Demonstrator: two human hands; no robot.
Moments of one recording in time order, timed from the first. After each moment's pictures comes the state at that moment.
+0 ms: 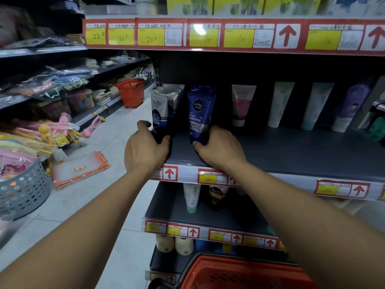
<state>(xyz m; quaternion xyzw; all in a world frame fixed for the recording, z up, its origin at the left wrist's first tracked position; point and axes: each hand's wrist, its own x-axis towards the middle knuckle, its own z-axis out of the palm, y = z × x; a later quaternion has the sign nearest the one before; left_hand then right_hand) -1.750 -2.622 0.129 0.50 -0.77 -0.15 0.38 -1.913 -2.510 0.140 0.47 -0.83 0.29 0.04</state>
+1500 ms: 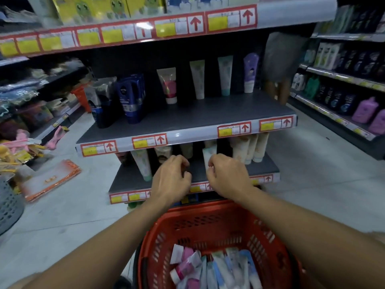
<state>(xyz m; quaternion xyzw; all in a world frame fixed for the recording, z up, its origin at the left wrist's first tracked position) -1.796 -2.370 0.051 0.25 -0.92 -0.17 0.25 -1.931 -2.235 0.037 0.48 -0.82 0.25 0.18</state>
